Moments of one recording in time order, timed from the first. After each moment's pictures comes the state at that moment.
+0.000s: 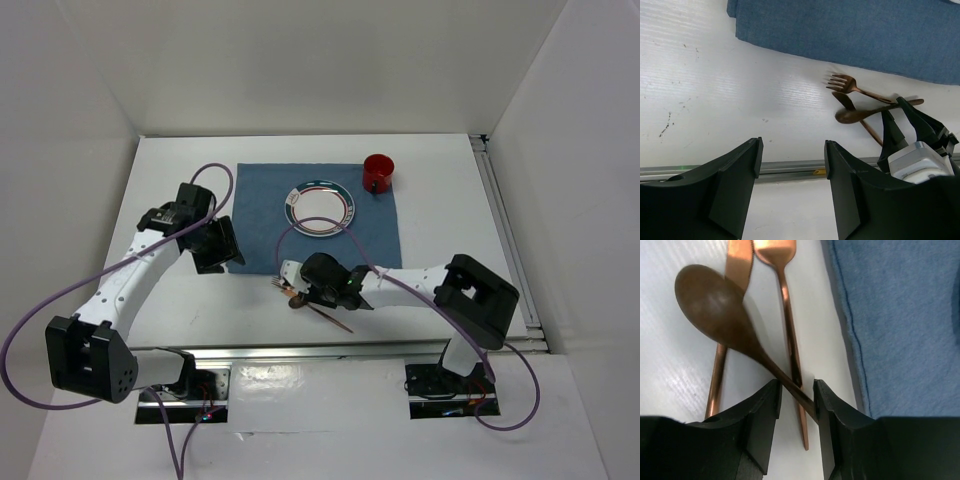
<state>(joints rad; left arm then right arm) -0.19 1.27 1.09 -0.96 0.14 -0.58 1.02 1.65 0.86 -0.16 0.17 -0.37</state>
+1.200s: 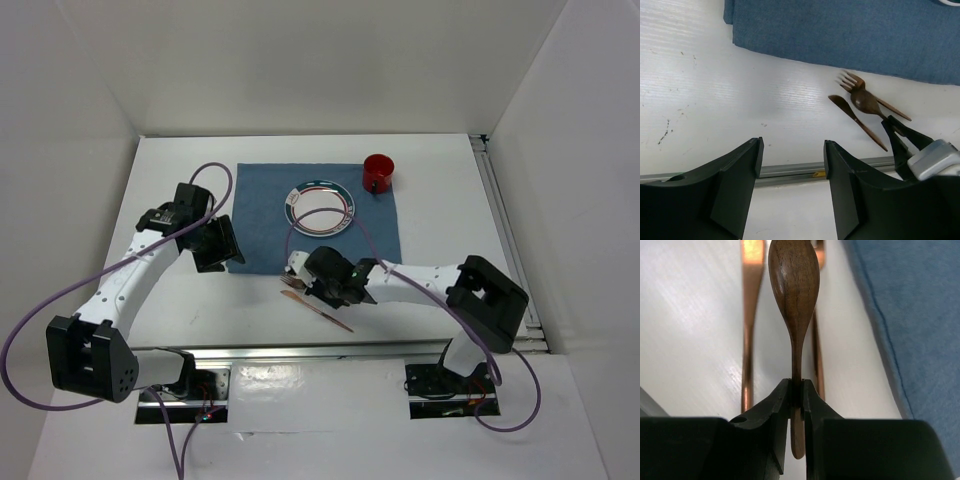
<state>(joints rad) -0.17 1.27 1.07 -0.93 0.17 -0.56 1.00 1.61 0.89 -0.29 0.09 -0.18</state>
